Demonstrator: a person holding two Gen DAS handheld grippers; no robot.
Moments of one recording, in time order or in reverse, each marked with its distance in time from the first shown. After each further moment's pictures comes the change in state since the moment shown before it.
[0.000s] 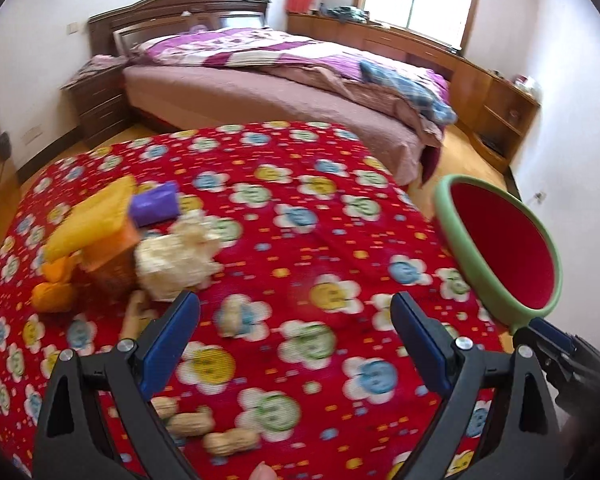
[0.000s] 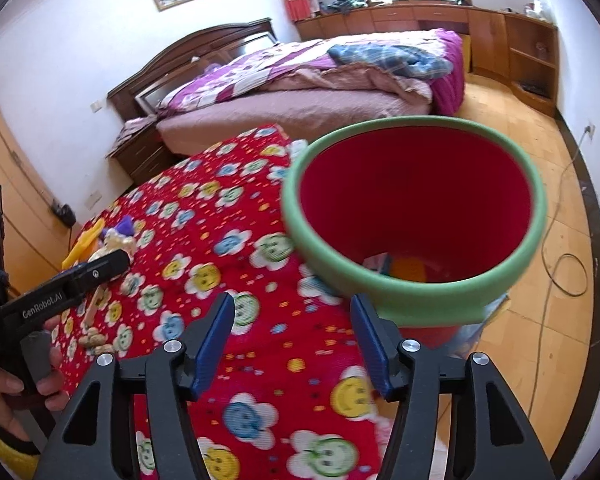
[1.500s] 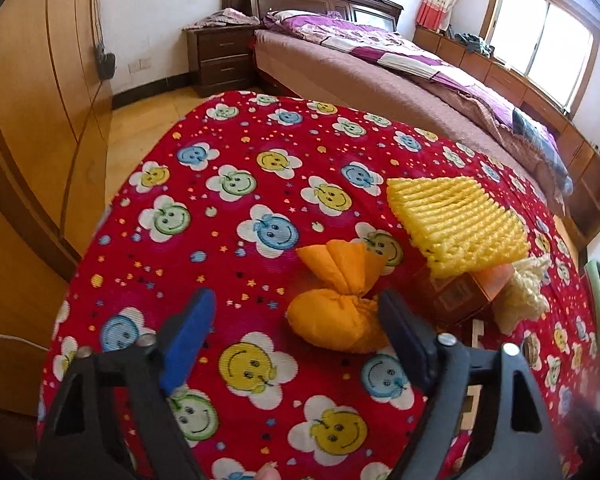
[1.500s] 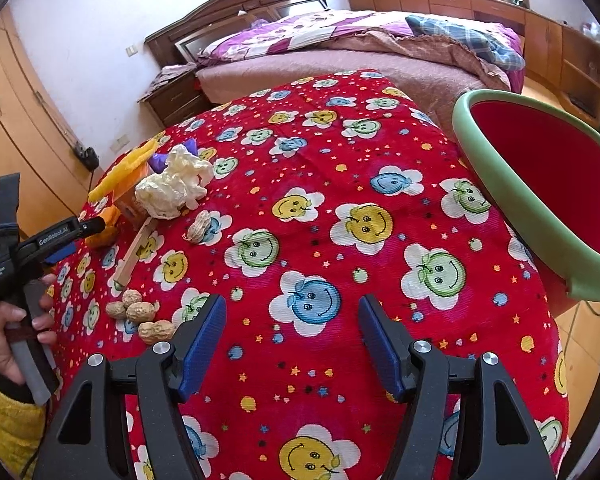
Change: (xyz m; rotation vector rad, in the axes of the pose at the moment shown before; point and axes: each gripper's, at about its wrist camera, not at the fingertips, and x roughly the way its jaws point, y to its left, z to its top) left arm 0.009 0.222 -0.018 -0.315 0.017 0.241; right arm 0.066 0.113 -0.030 -0.130 0.118 0.062
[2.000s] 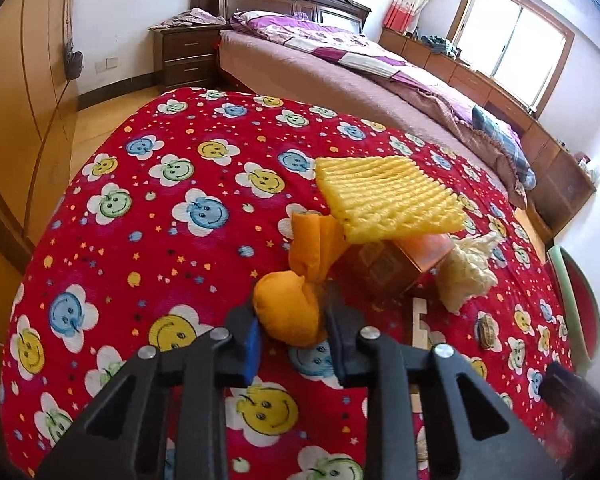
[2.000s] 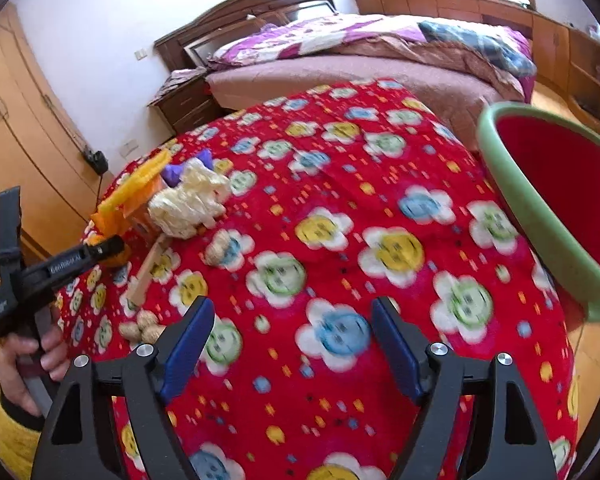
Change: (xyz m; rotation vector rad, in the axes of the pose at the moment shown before) left arm -0.009 -0.025 -0.016 0.025 -0.016 -0.138; right arm 0.009 0.017 0.019 -0.021 -0.027 0.036
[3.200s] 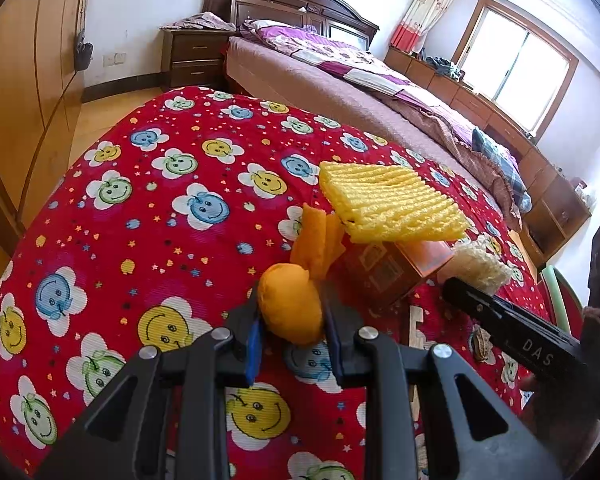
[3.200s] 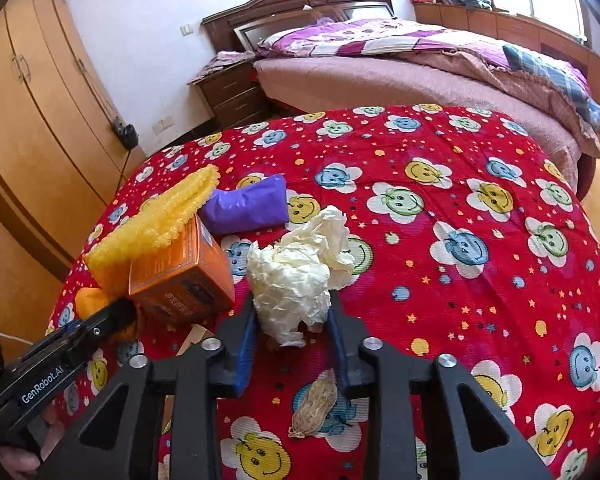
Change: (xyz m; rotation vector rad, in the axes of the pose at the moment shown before) left arm 0.001 0.007 -0.006 -0.064 -0.050 -0.028; right arm 0.099 0.064 0.062 -0.135 0.025 0.095
